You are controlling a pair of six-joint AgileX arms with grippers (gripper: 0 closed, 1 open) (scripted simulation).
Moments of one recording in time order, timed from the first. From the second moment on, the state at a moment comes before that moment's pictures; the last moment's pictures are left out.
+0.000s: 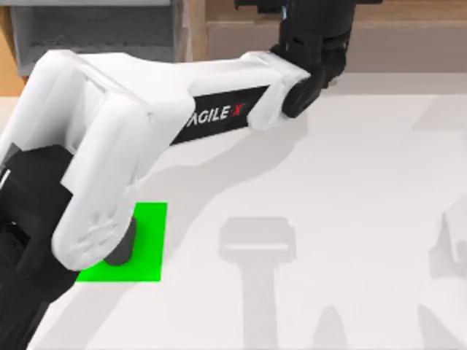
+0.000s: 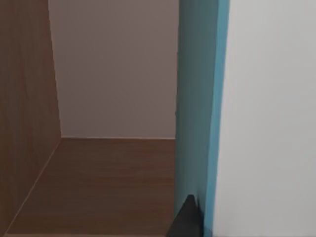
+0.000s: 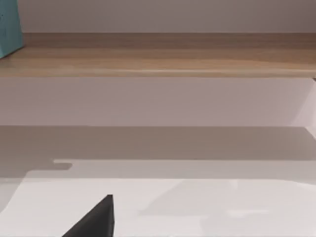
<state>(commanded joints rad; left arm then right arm) -0.75 2.42 1.90 0.55 -0.70 0.01 0.00 0.00 0.00 0.00 0.00 0.00</state>
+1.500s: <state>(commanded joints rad) -1.00 1.95 1.12 0.91 -0.84 0.22 0.00 0.00 0.00 0.00 0.00 0.00</state>
